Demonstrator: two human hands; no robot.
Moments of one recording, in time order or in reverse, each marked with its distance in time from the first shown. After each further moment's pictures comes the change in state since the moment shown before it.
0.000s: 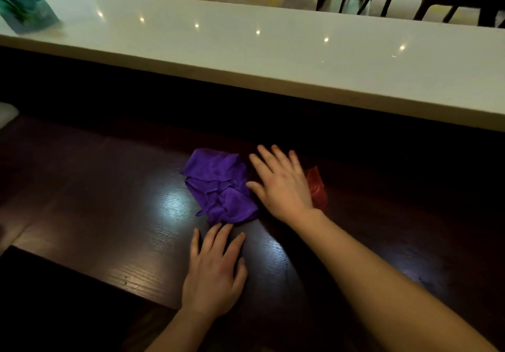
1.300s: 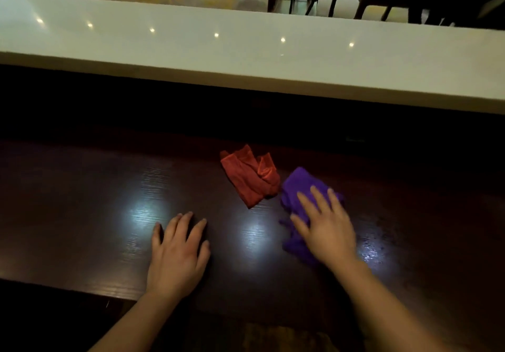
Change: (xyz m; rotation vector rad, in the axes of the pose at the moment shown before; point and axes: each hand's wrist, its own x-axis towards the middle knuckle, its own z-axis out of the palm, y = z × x) left_hand 0.001 0.005 0.001 0.062 -0.003 -0.001; right_hand -0.185 0.082 -0.030 -0.120 -0.149 0.493
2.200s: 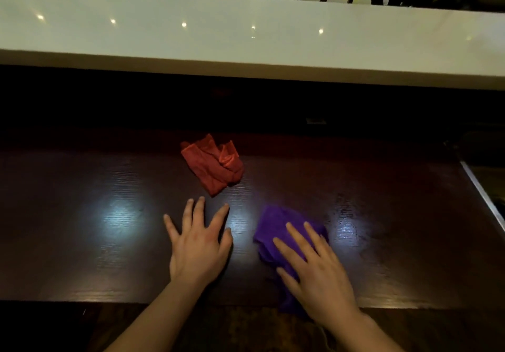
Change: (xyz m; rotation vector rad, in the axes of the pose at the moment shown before) left_hand 0.010 0.094 0.037 -0.002 -0.076 0.039; right_hand -0.125 0.037 0.012 0.066 -0.035 -0.173
